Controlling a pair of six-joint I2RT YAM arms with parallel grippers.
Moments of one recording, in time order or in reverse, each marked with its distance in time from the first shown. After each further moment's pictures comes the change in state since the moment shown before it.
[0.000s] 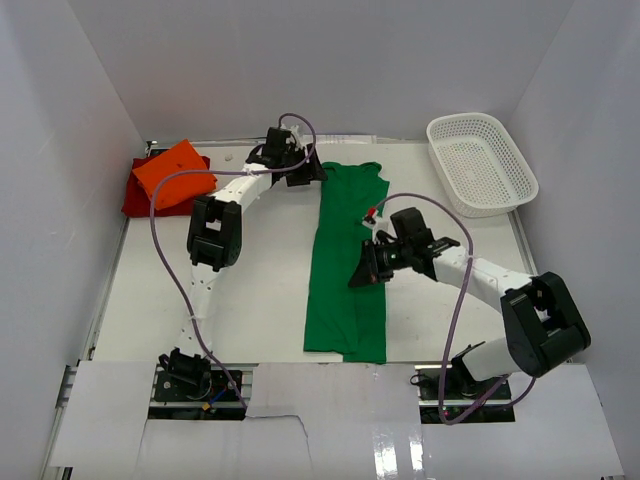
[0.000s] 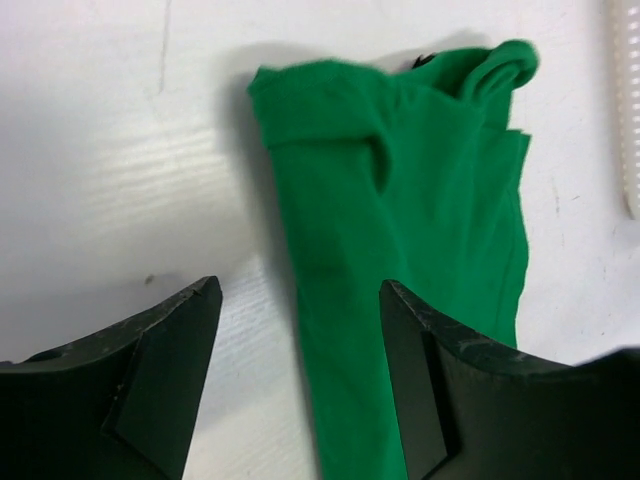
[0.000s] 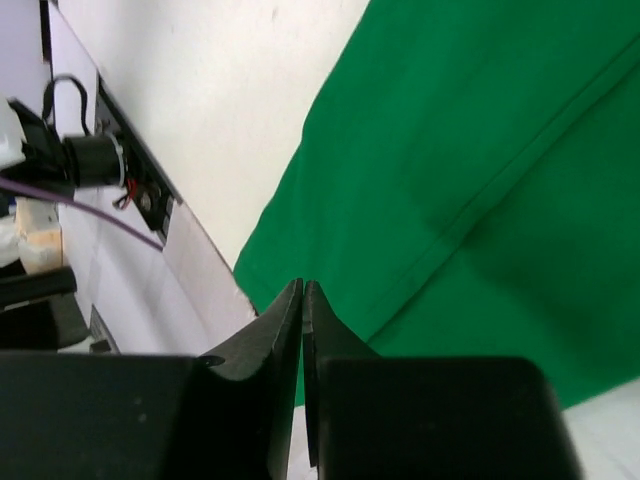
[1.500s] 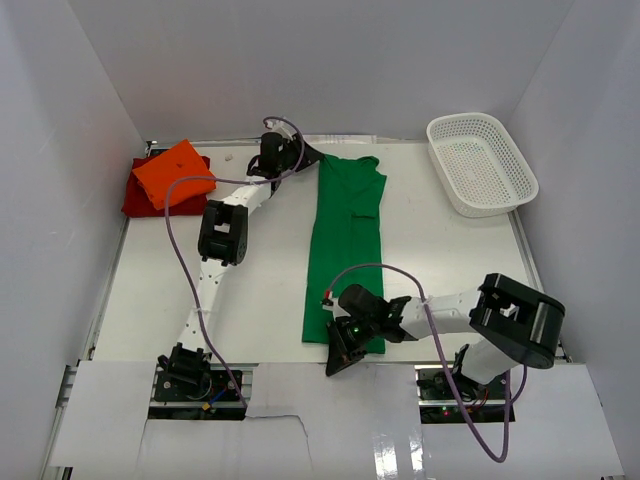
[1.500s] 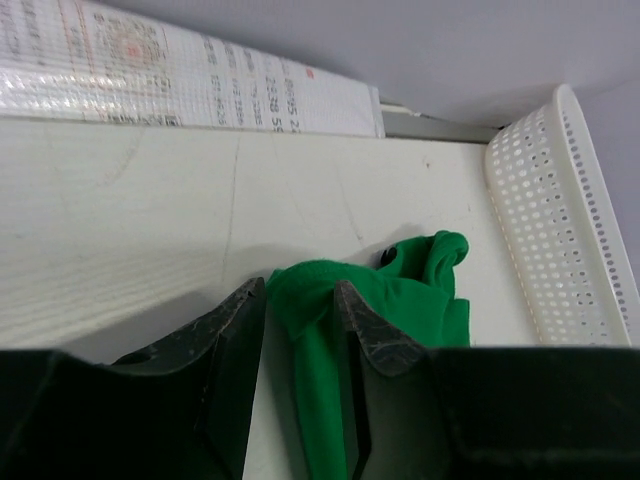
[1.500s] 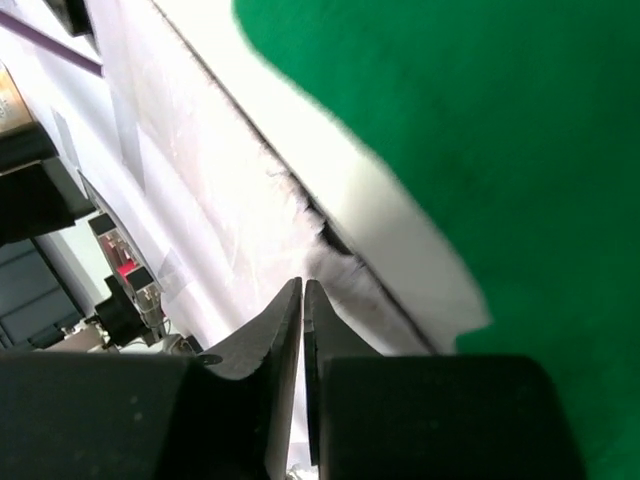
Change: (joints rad) left arm 0.055 0.304 0.201 0.565 0.034 -0.254; right arm 0.633 0.087 -0.304 0.315 0.150 0.478
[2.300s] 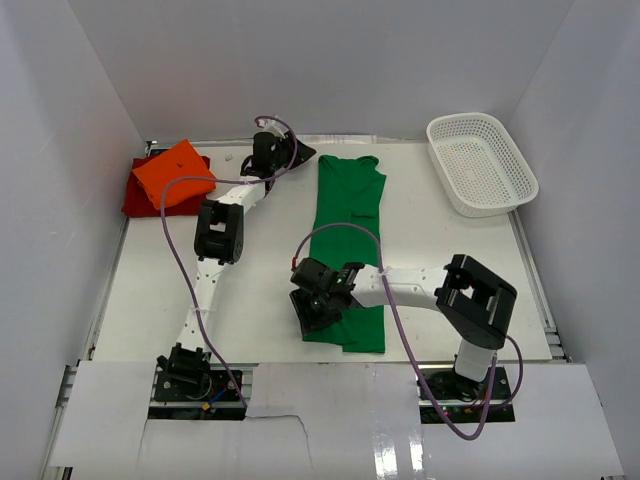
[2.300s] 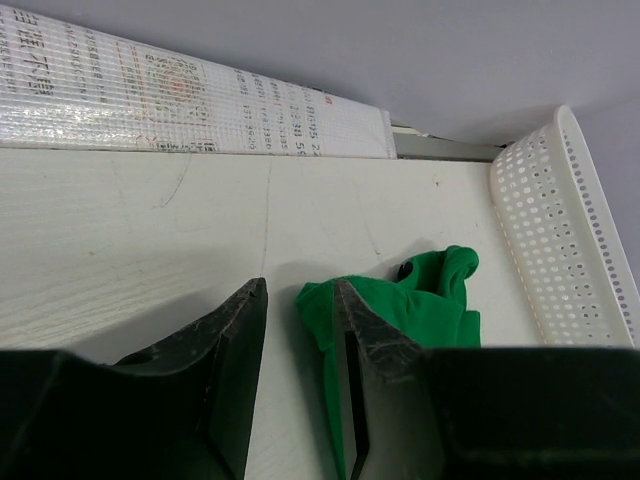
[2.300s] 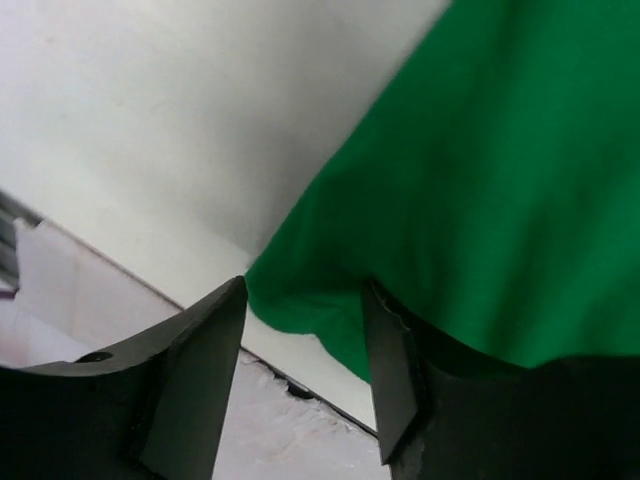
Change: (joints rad) left arm 0.034 0.000 -0.013 0.056 0.001 -0.003; right arm 0.024 0.232 0.566 -0.537 0.439 -0.193
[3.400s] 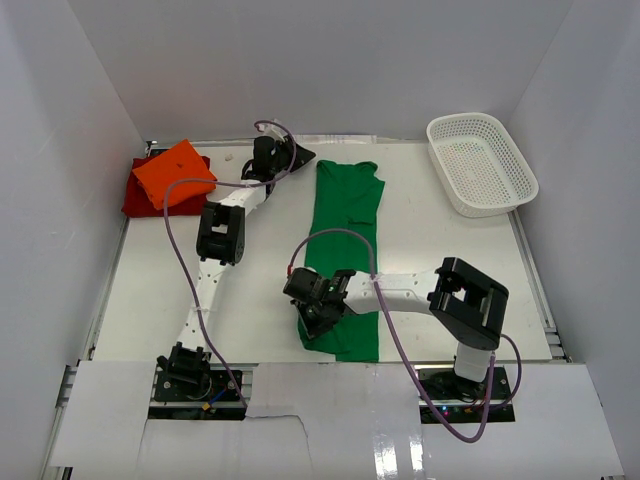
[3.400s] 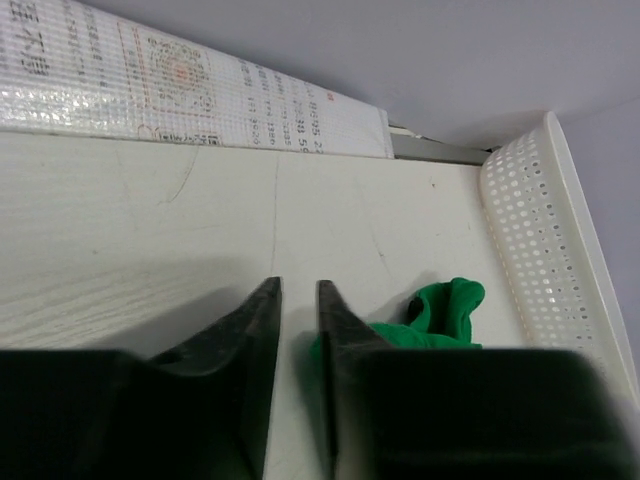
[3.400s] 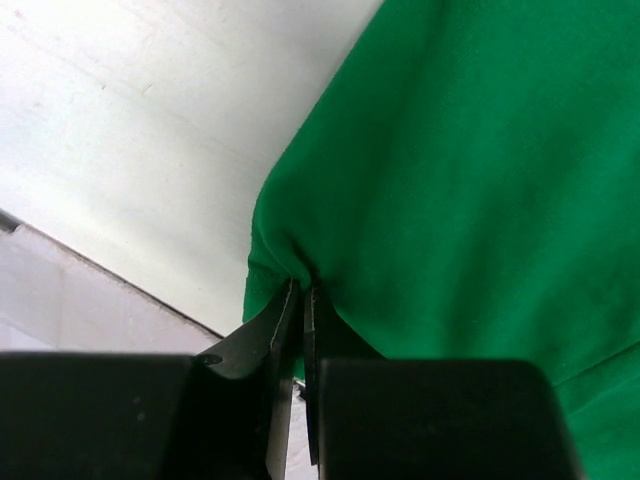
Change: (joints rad) left arm 0.000 0.051 0.035 0.047 0.022 -0.058; right arm 0.068 0.048 0.043 -0.064 0.093 0.051
